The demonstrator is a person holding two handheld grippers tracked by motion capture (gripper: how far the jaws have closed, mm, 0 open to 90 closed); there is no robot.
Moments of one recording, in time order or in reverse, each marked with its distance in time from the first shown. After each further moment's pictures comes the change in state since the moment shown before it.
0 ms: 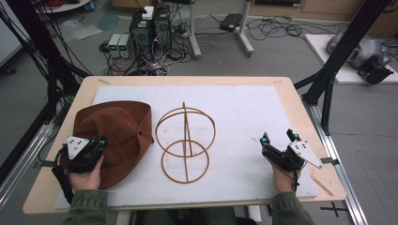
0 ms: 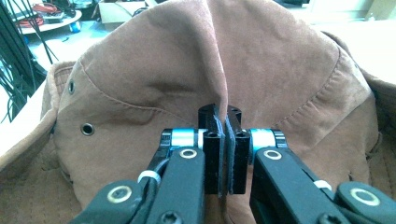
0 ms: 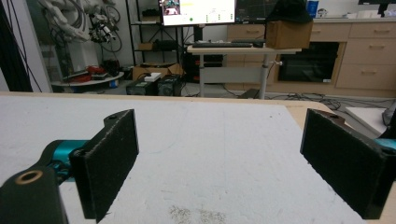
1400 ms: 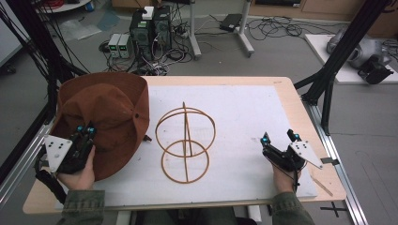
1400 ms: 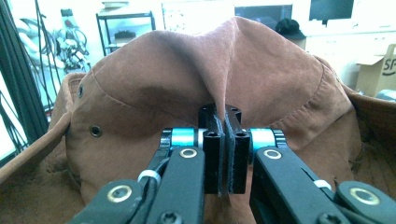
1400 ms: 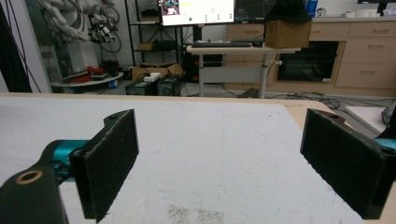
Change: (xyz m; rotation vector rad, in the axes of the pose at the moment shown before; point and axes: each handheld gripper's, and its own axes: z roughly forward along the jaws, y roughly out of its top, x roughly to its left) left arm -0.014 0.049 -0.048 -0.369 0.020 0.052; right arm -0.002 -0.001 0.000 -0.001 -0.003 0.001
